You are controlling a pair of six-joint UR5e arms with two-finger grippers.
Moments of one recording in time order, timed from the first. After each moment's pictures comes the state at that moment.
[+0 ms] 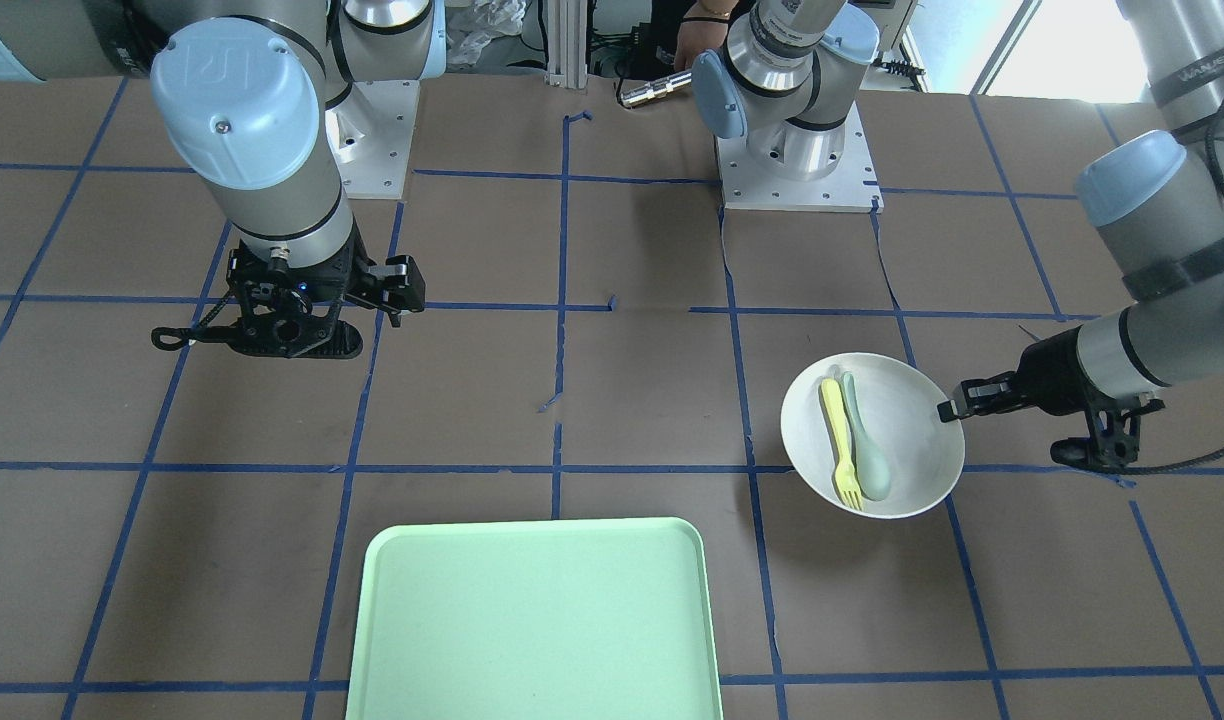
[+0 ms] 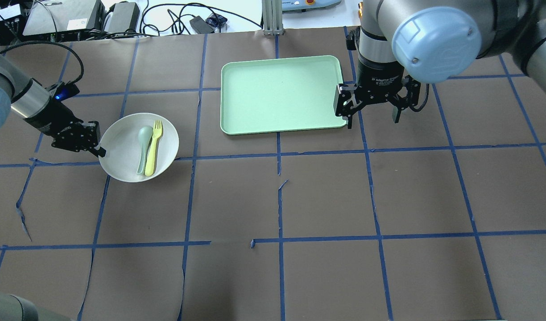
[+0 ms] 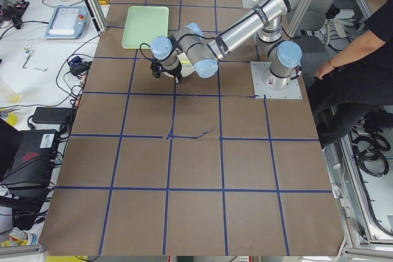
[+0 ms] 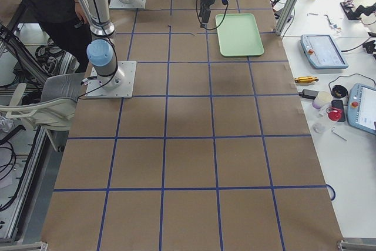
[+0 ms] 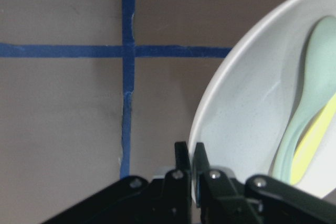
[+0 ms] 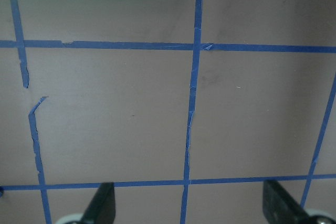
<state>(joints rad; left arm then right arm) -1.11 -1.89 -1.68 -1.44 1.35 0.29 1.70 -1.38 1.54 -1.54 -1.65 0.10</state>
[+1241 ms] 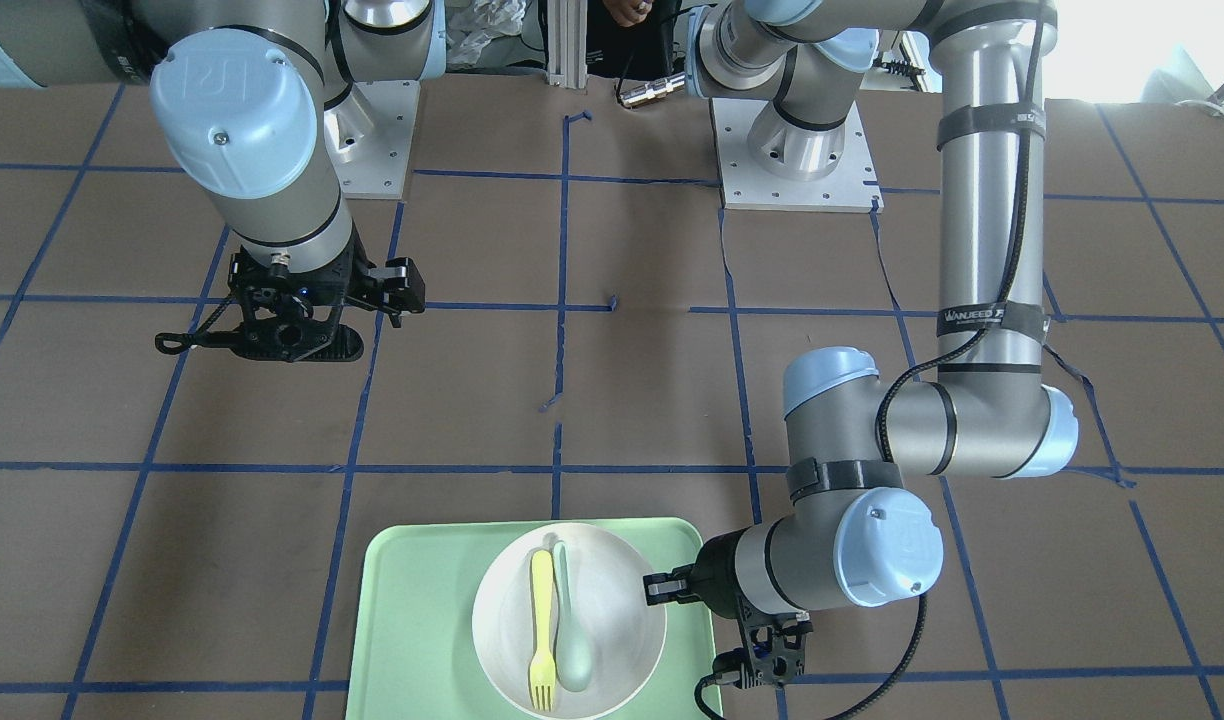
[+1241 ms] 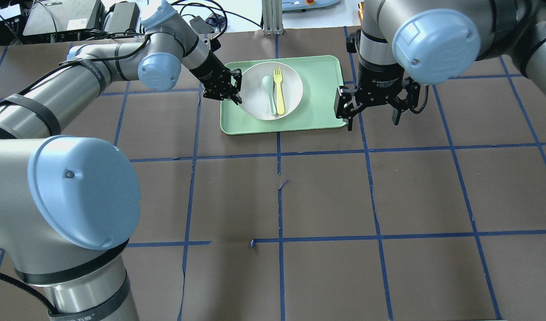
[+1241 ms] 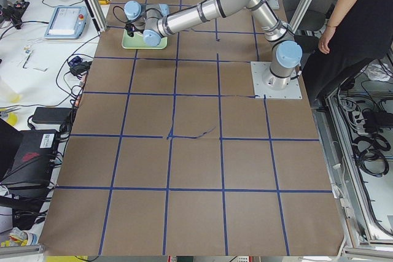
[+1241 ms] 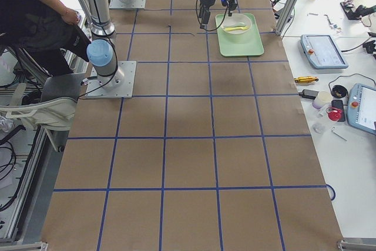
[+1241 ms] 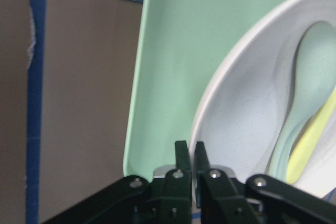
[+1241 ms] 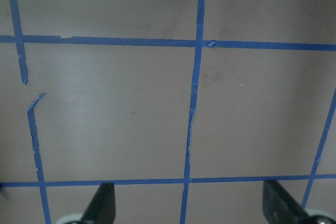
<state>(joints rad) -1.61 -2.32 -1.31 -1.17 1.14 -0.22 1.69 -1.38 1.55 -1.54 -1.64 0.09</state>
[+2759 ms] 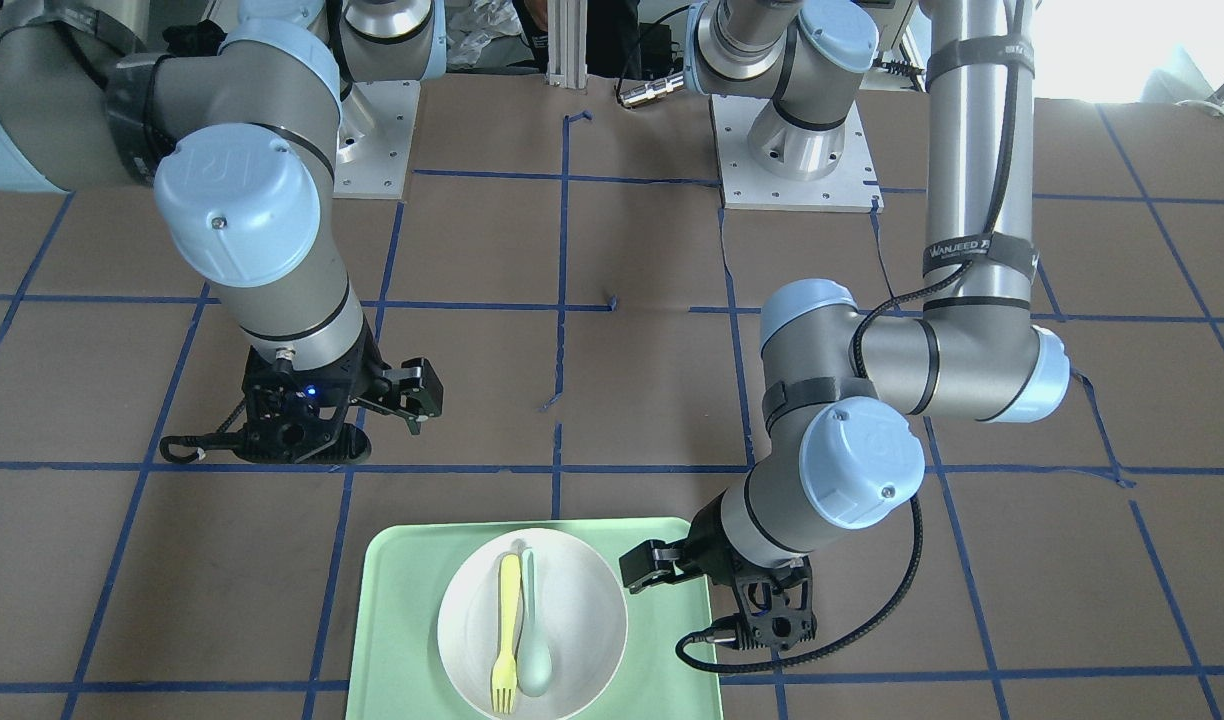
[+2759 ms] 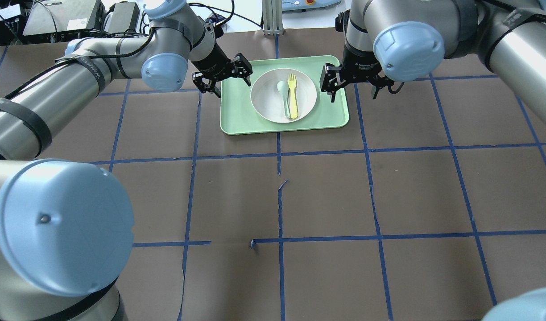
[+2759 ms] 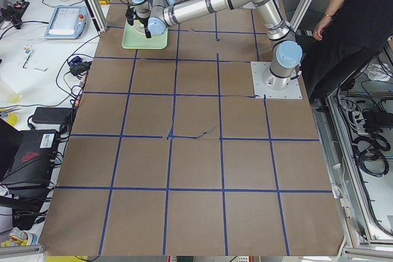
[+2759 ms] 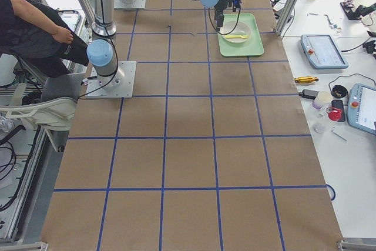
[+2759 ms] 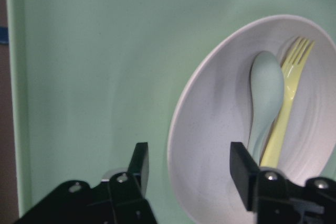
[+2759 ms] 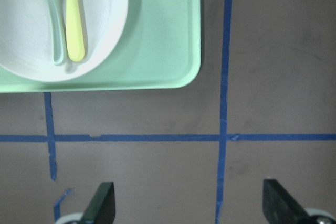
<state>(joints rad) -1.64 -2.17 -1.40 -1.08 1.31 -0.23 1.69 -1.23 1.47 -1.84 -1.57 0.11</state>
